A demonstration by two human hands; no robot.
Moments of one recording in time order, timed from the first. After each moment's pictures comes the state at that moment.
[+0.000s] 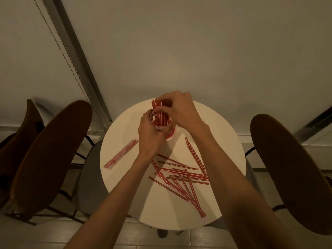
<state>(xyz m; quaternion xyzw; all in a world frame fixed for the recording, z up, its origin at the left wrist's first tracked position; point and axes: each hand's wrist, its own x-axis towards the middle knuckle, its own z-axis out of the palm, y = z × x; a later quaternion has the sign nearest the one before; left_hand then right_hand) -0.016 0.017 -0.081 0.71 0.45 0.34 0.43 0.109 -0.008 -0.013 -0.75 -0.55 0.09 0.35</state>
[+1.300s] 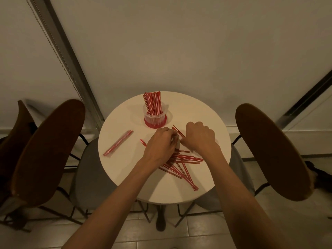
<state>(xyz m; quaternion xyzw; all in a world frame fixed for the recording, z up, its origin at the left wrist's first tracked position) -0.038 -0.048 -0.096 0.92 0.27 0.17 0.24 0.080 -0.135 -0.042 -0.92 -0.38 0.10 0.02</state>
